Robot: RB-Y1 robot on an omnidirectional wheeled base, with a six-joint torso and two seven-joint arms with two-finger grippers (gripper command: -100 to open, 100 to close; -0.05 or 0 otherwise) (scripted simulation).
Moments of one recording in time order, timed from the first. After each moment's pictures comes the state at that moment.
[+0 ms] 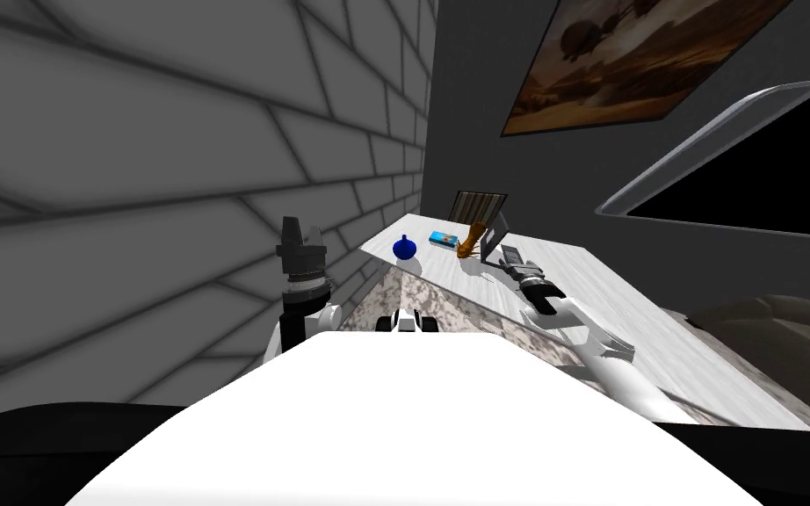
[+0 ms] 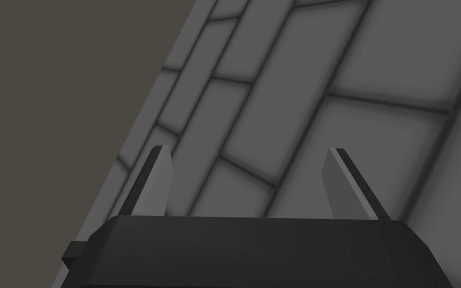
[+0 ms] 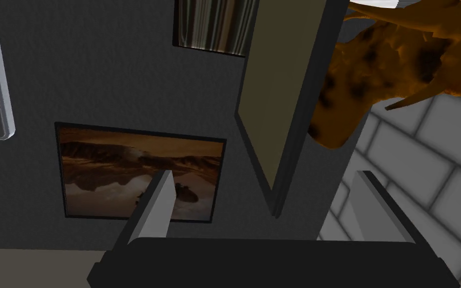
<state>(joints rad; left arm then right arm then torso) 0.49 0.04 0.03 -2.40 -0.09 -0.51 -0.11 0.37 -0.74 -0.24 -1.73 0.45 0.17 0.52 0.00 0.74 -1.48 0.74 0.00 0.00</state>
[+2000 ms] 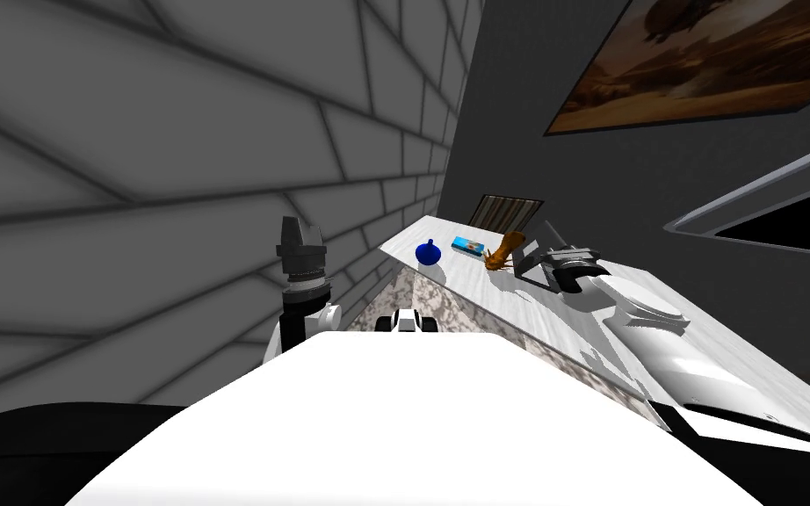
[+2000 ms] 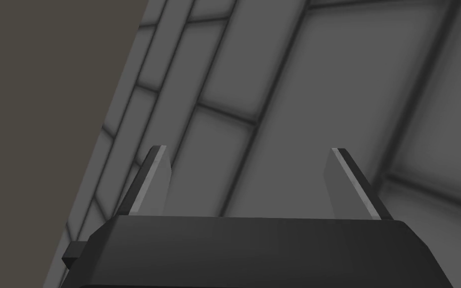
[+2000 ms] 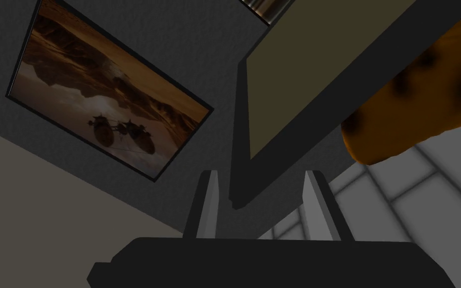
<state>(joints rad) 0.49 0.04 0.03 -2.40 -0.09 -0.51 -0.11 0.17 -0.98 -0.28 -1.38 0.61 0.26 0.65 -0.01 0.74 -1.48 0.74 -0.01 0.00</state>
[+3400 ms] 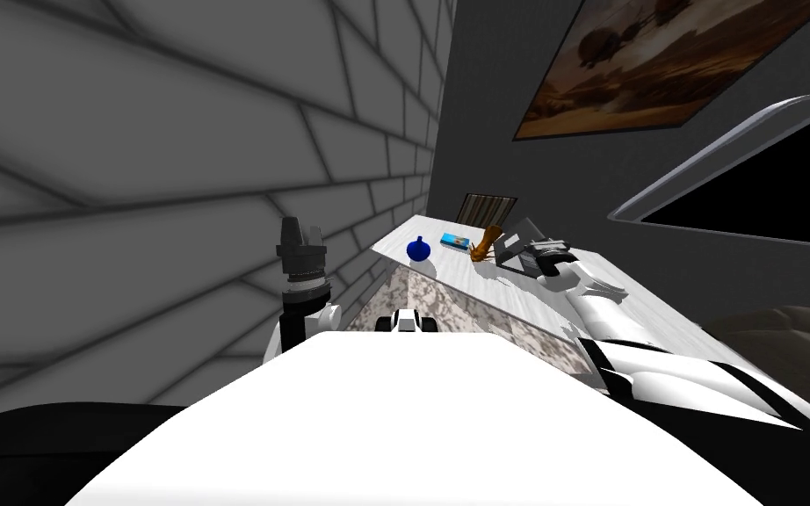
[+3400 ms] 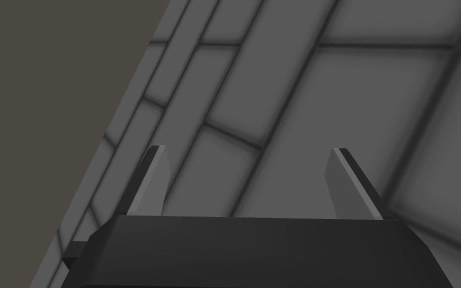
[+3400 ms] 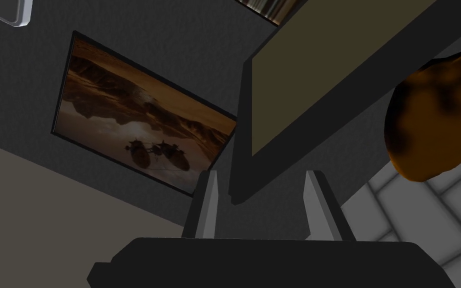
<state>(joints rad) 0.49 0.04 0.03 -2.40 -0.09 -0.51 -0.11 -0.17 -0.90 -0.23 -1.05 0.63 0.08 0.67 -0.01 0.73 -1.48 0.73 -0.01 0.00</state>
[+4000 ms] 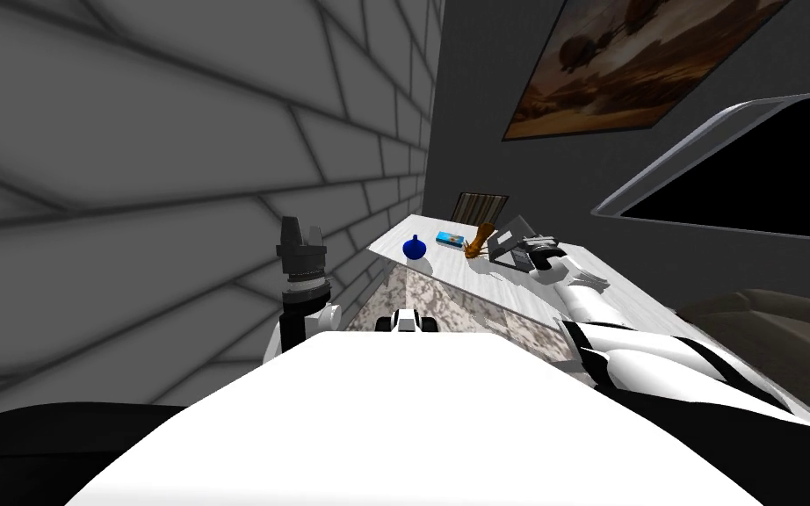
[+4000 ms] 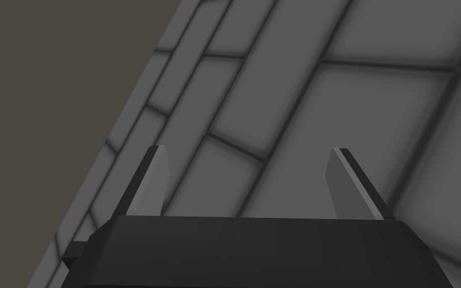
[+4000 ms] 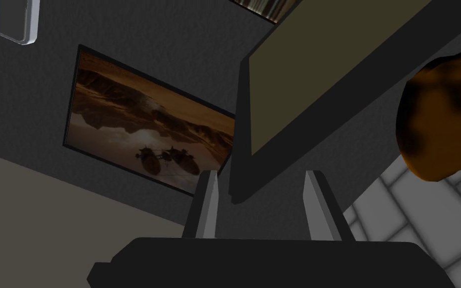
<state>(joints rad) 0.49 0.04 0.03 -2.40 -0.09 -0.51 -0.11 -0.30 -0.88 -0.21 -0.92 0.63 0.01 0.67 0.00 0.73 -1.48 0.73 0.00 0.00</state>
